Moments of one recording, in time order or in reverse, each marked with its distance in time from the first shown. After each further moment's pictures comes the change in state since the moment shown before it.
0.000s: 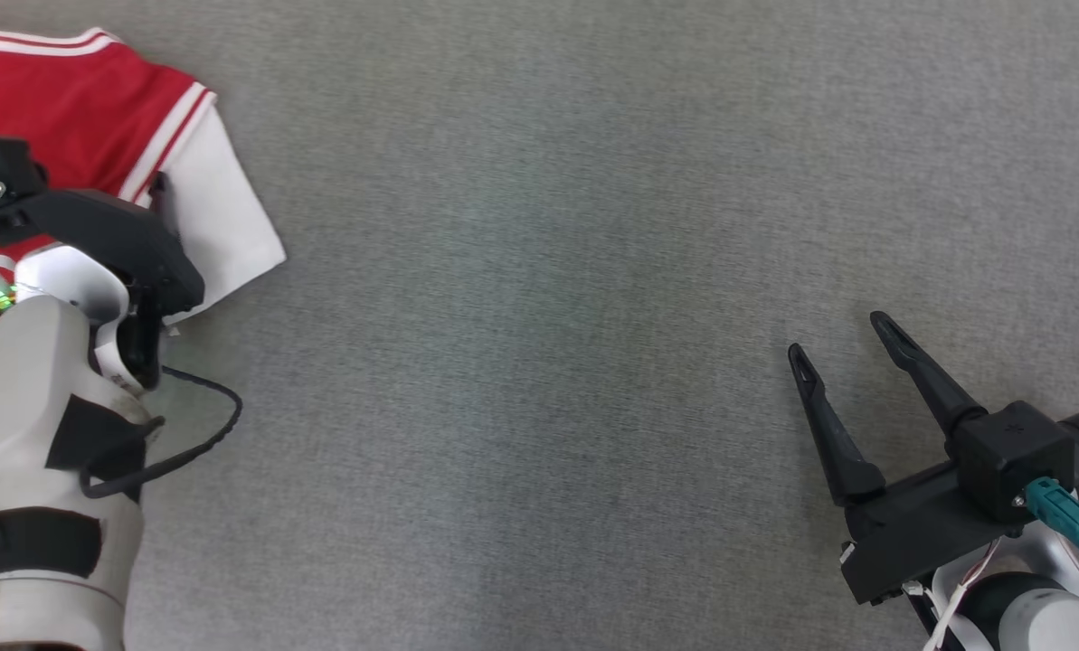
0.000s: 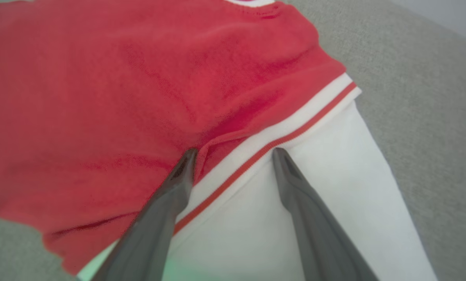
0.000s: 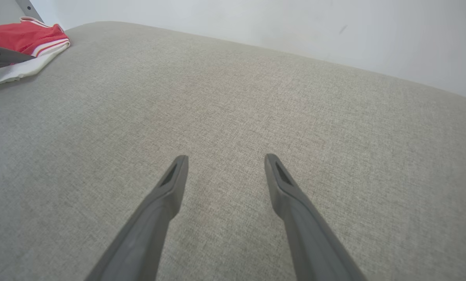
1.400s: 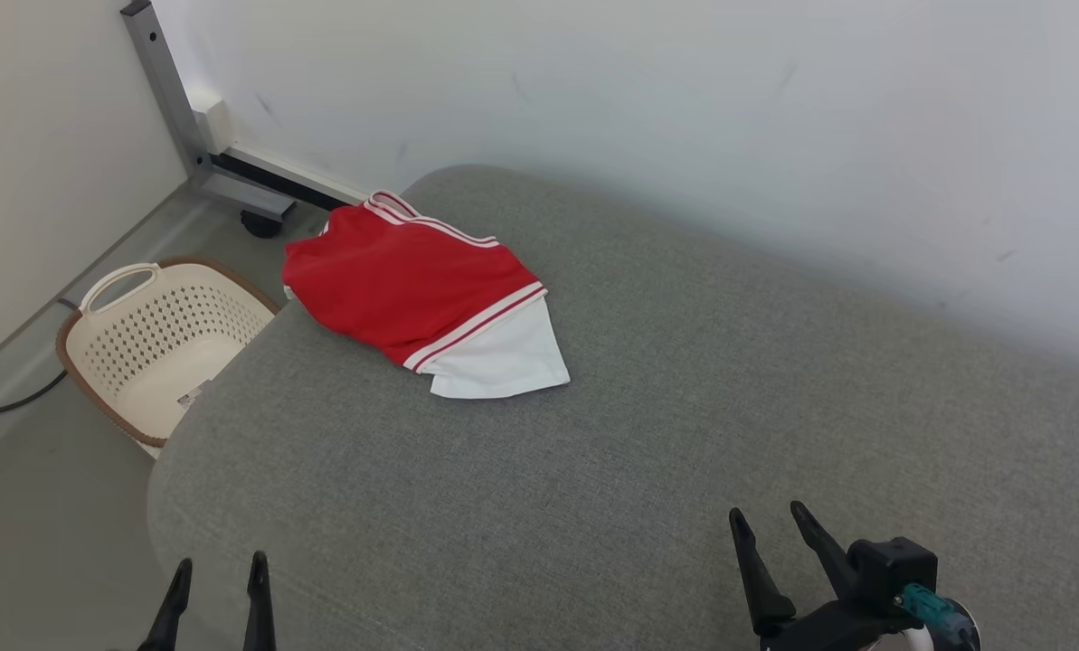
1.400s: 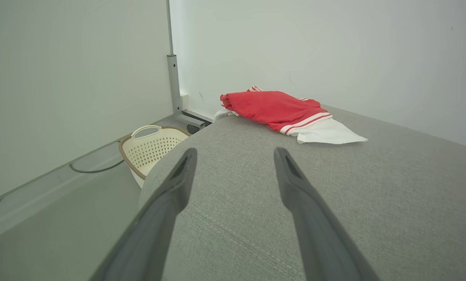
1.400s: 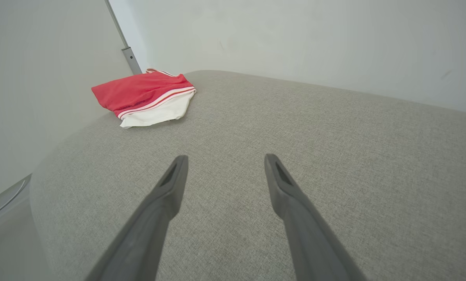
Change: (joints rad) left arm 1.084 -0.090 0.025 -0.839 0.245 -0.078 -0.456; right arm 0.033 0.211 -0.013 0.657 0.104 0.000 -0.335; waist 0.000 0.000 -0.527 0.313
